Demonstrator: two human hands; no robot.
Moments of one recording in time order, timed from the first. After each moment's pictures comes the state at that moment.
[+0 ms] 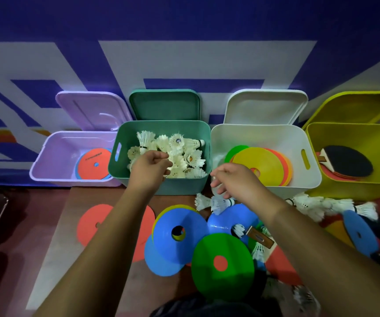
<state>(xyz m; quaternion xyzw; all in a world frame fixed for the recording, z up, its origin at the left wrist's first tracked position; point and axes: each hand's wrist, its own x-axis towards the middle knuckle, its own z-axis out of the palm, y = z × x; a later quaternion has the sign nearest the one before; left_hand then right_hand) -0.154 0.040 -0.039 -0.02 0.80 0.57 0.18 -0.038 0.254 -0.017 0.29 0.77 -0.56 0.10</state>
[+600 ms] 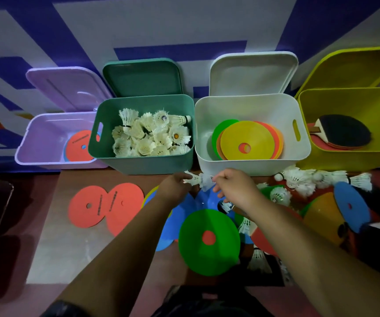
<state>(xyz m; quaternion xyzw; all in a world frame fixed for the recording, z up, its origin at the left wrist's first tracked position) -0.068 0.096 -0.142 -0.02 0.84 0.40 0.36 0.030 0.278 -0.087 0.32 0.77 -0.53 0.14</state>
